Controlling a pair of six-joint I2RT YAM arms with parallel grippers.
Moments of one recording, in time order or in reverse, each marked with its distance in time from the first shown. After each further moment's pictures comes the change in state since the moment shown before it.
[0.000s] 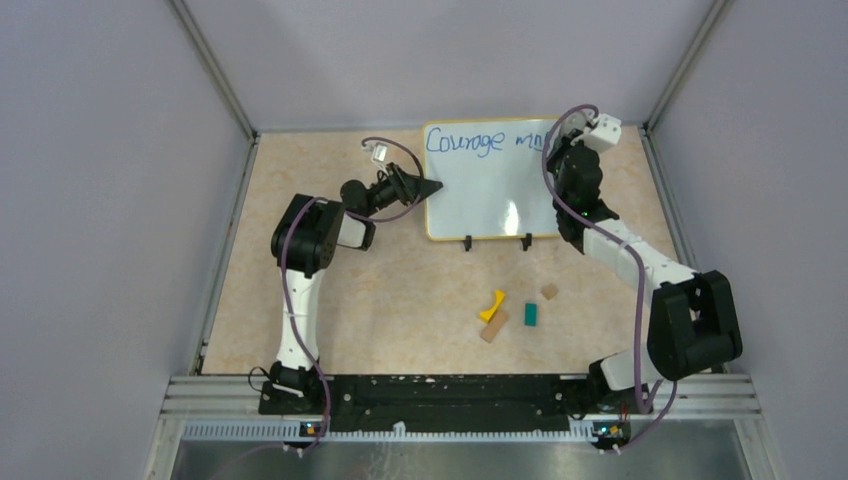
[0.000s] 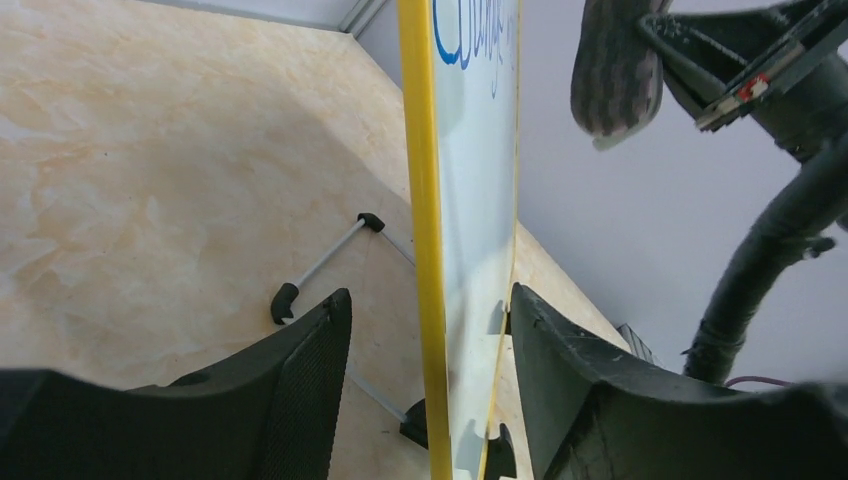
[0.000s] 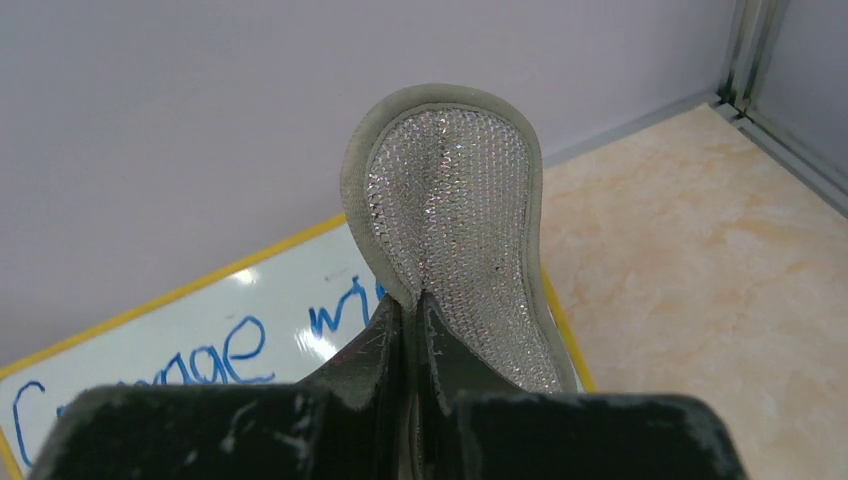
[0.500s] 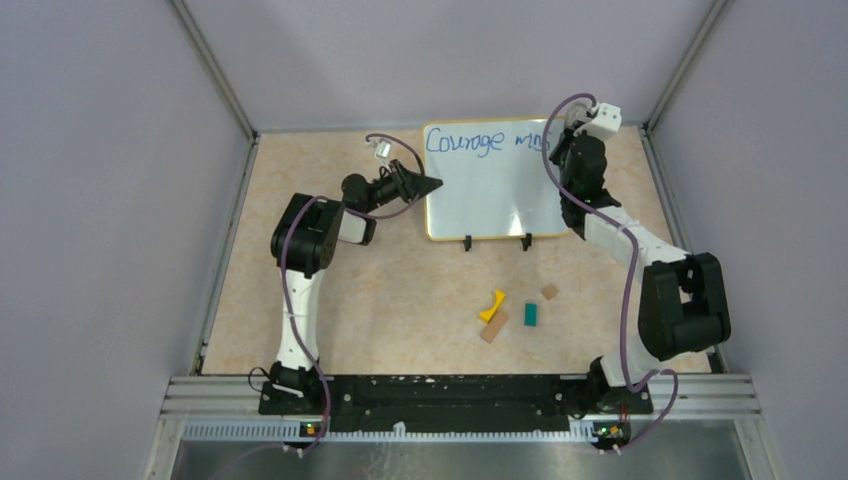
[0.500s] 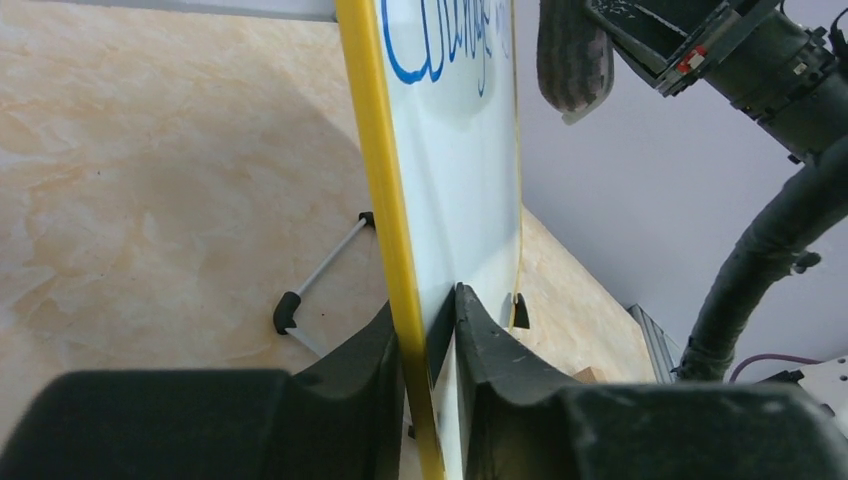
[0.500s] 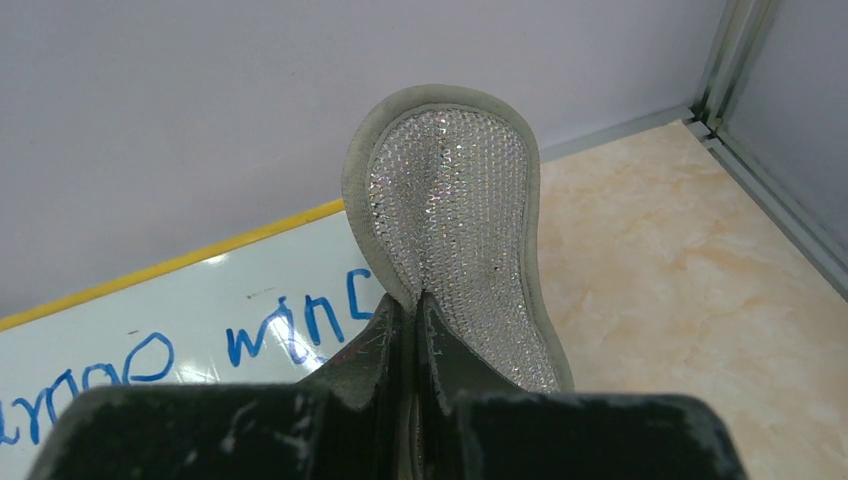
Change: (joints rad) left arm 0.003 0.003 0.055 -0.076 0.046 0.057; right arm -0.097 0.117 0.095 0.002 -0.103 -0.095
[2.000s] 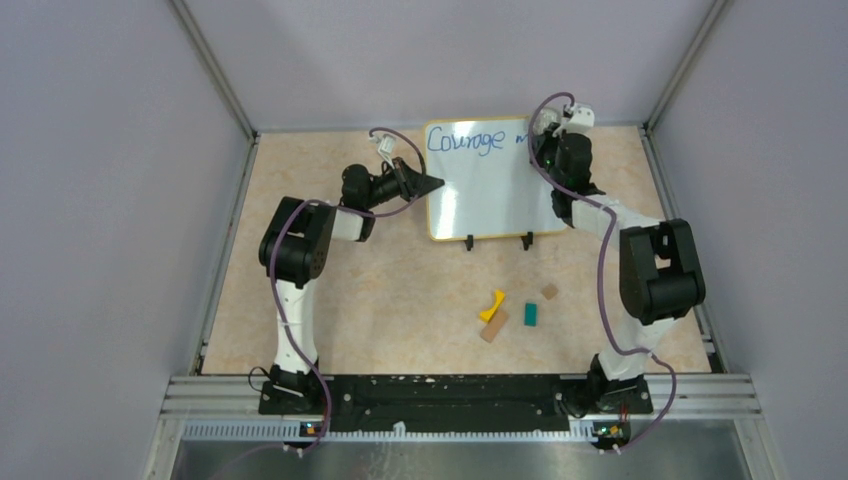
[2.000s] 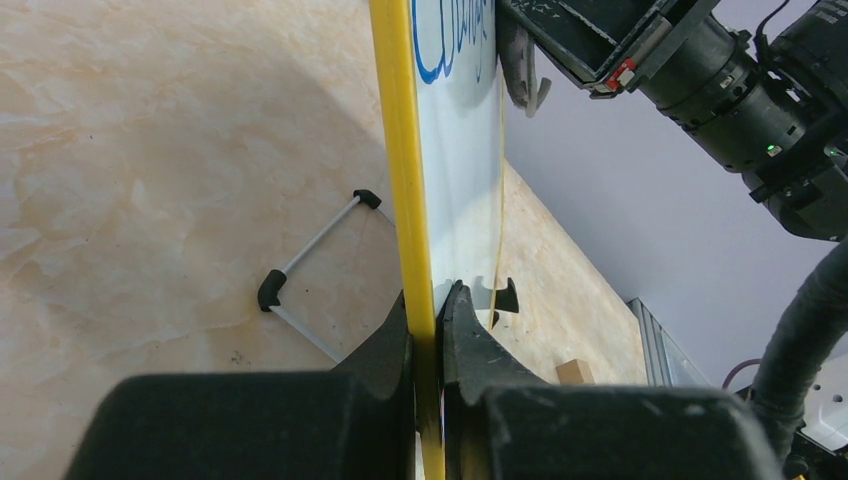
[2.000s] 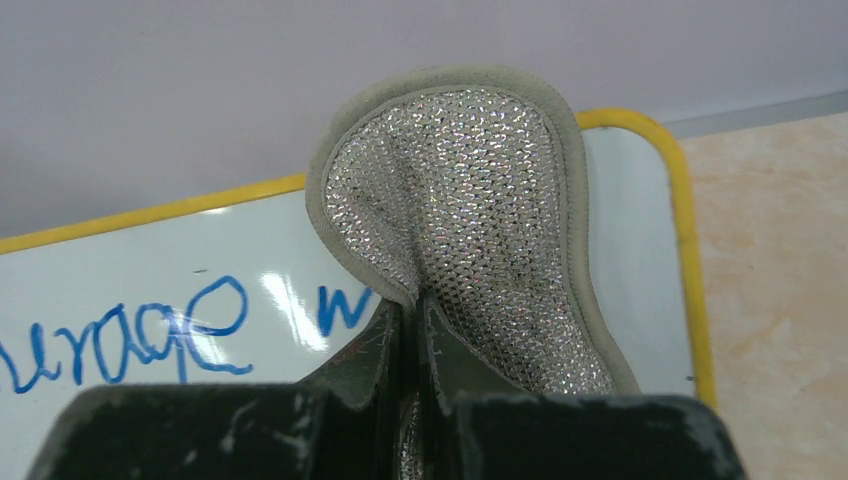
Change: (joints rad) left arm -0.015 -0.141 -0.051 -0.259 -0.017 0.109; right arm -0.018 0.215 0.069 0.093 -0.299 0.060
